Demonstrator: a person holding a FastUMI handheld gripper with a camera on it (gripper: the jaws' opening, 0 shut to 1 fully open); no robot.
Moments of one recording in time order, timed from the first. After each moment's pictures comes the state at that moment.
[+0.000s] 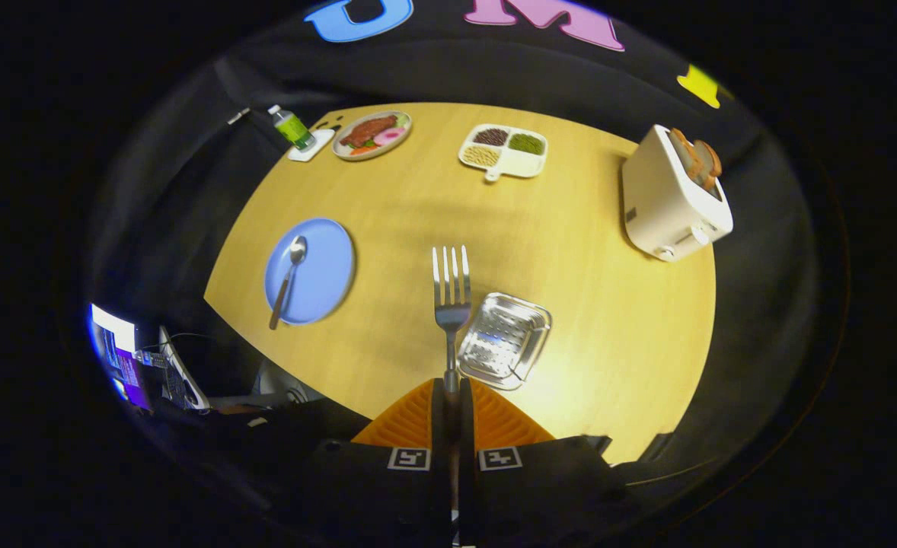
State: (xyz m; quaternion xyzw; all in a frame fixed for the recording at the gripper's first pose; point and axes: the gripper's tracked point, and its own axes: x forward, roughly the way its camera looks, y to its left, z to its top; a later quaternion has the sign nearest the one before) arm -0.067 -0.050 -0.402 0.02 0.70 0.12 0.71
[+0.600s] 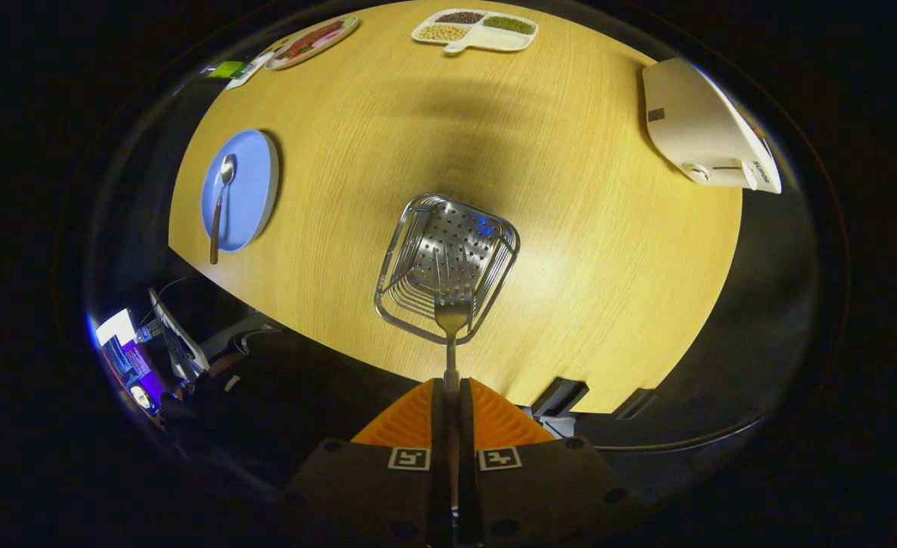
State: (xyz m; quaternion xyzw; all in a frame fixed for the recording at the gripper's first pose) arm -0.093 -0.080 -0.456 -0.02 0.86 0.11 0.50
